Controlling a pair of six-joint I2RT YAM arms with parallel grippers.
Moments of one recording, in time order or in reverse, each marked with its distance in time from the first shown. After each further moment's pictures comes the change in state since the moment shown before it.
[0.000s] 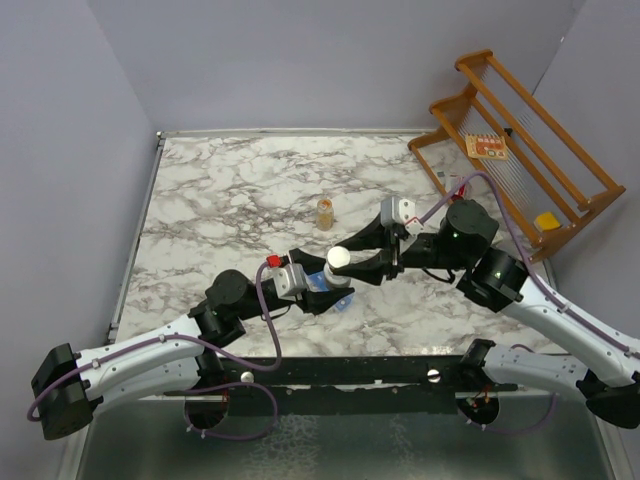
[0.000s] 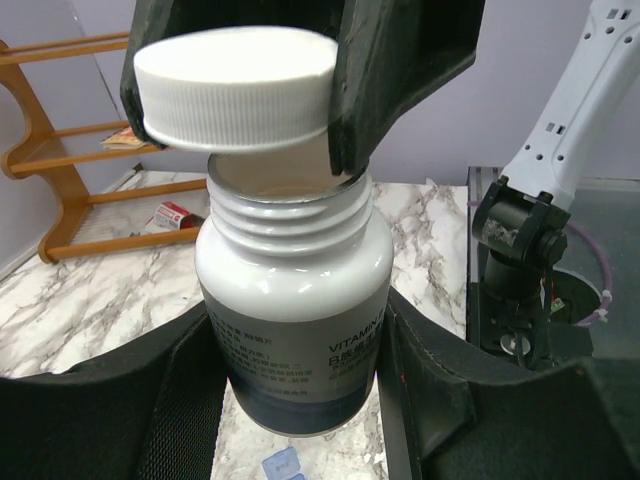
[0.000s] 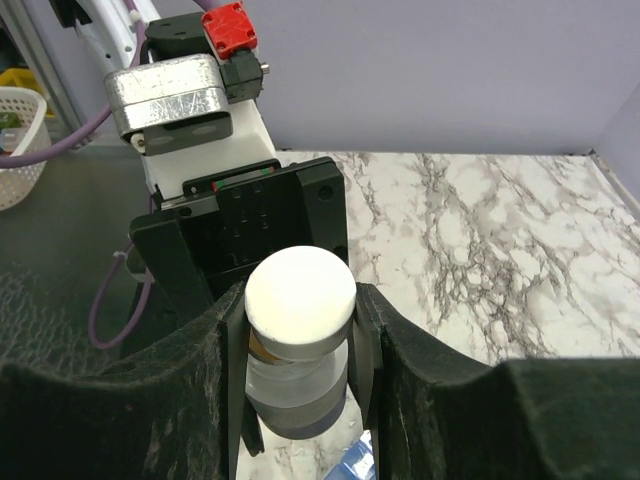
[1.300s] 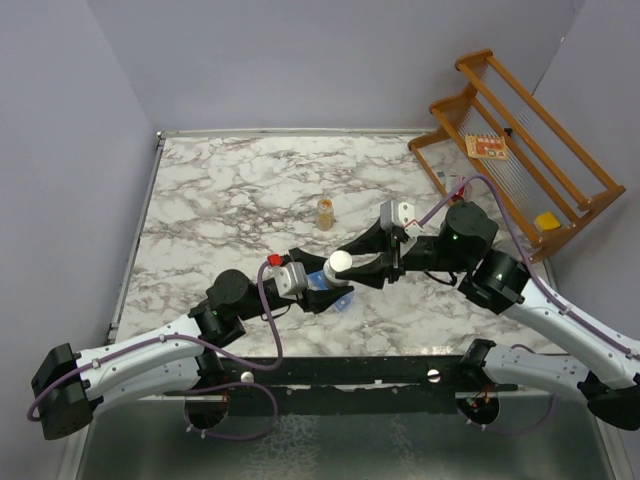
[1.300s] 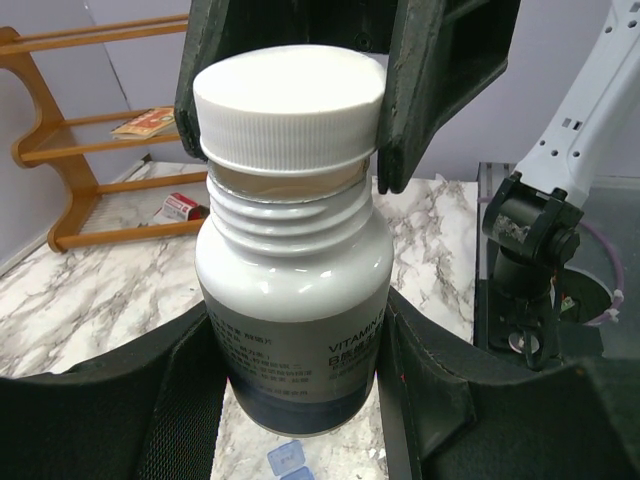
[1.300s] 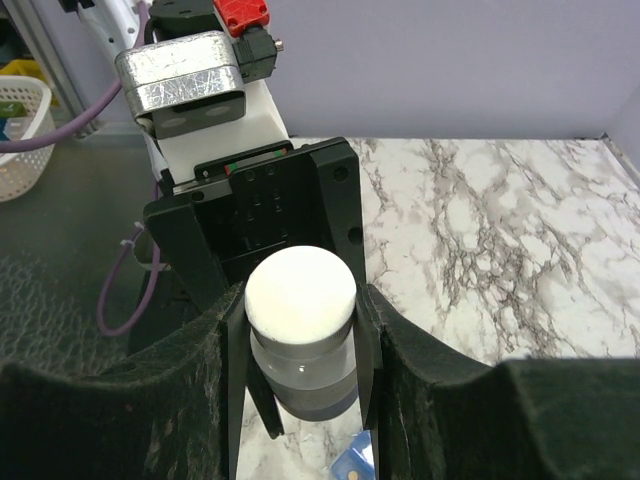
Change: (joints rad) left arm 0.000 0.000 0.000 -0.014 -0.024 0.005; right arm 0.000 -0.013 -0.014 -0.041 -0.002 -0.002
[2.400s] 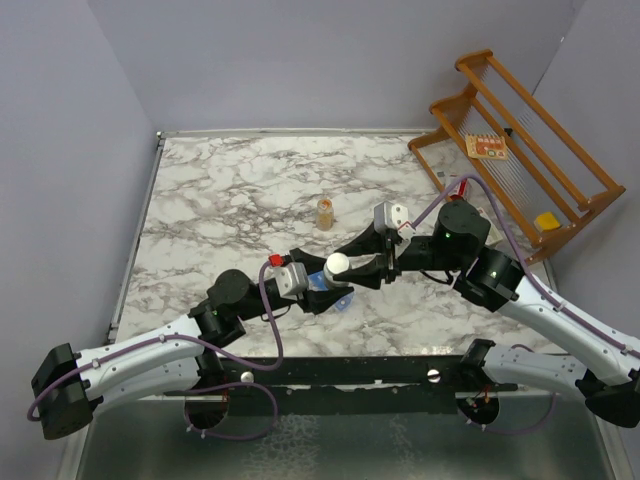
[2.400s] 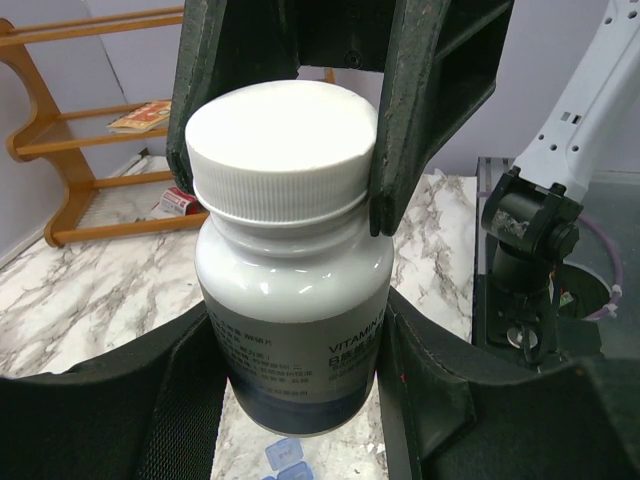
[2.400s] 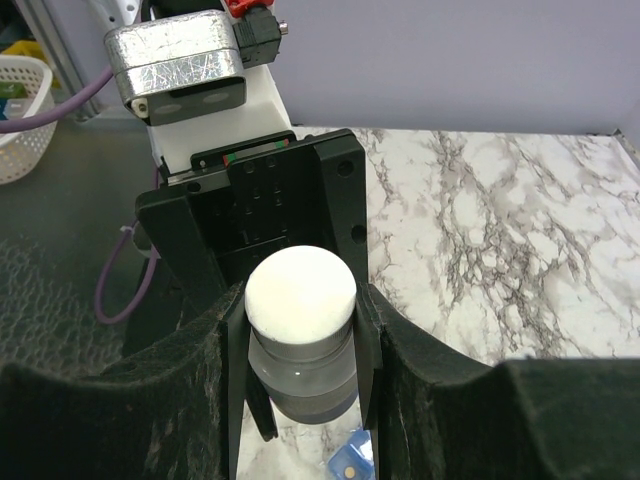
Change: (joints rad) left arm 0.000 0.000 0.000 -0.011 -0.001 0.000; right arm 0.000 0.028 -0.004 0.000 -0.026 -0.019
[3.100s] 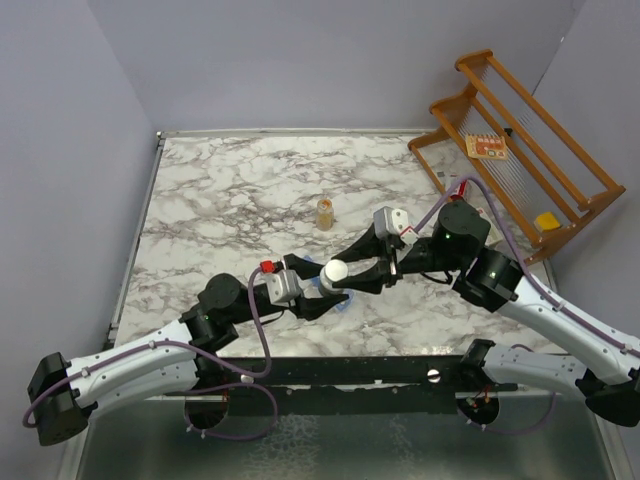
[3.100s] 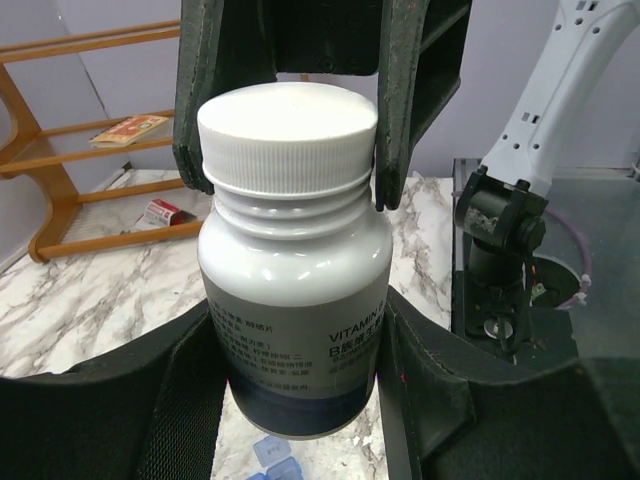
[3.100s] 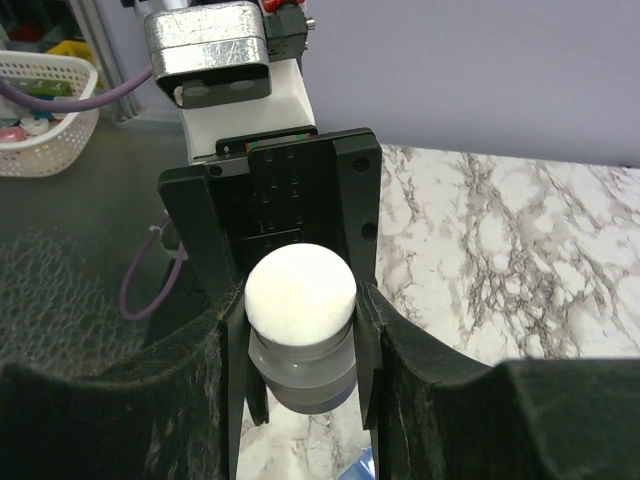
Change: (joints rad) left arm 0.000 -0.077 -0.010 -0.047 0.039 0.001; right arm 0.000 0.003 0.000 0.018 -0.064 -0.005
